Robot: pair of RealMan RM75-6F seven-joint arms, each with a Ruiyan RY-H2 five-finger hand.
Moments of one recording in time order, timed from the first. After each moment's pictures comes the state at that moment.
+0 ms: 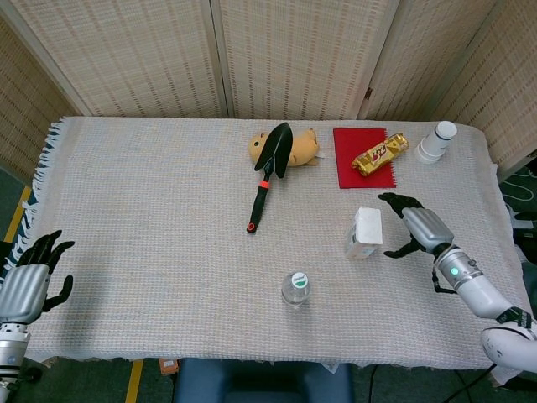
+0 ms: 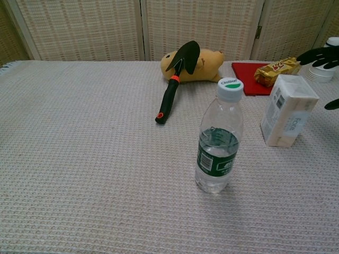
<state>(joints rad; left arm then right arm) -0.20 -1.06 -0.09 -1.74 1.35 1.35 0.09 0.68 -1.06 0.02 -1.52 -1.23 0.81 0.37</state>
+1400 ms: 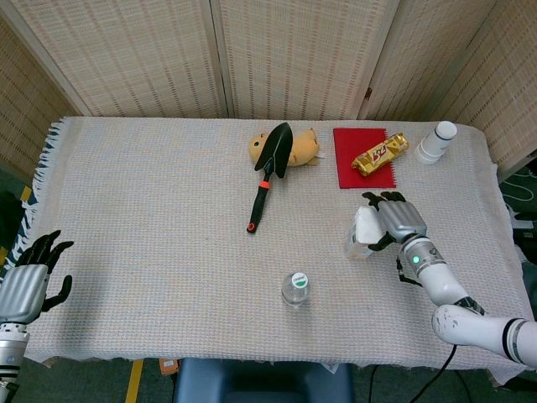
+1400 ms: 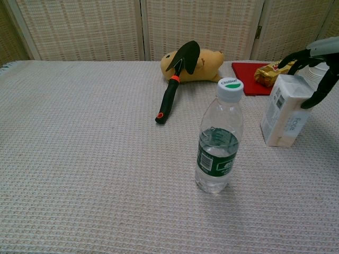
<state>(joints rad) -0.20 -1.06 -0.09 -1.74 1.35 1.35 0.09 0.87 -1.10 0.08 -1.70 -0.60 0.80 -0.29</state>
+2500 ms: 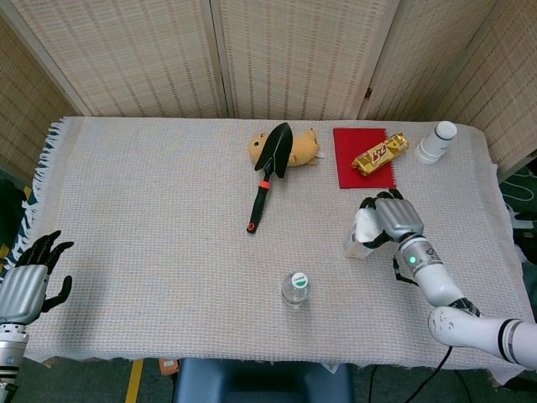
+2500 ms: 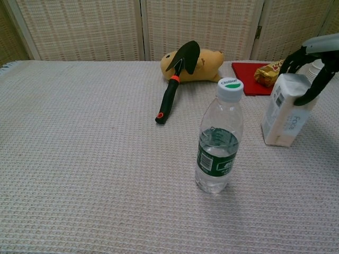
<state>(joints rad) -0.20 -1.05 -0.08 -1.74 1.35 1.35 0.09 0.86 -1.12 0.09 -1.71 -0.62 0.85 -0.31</state>
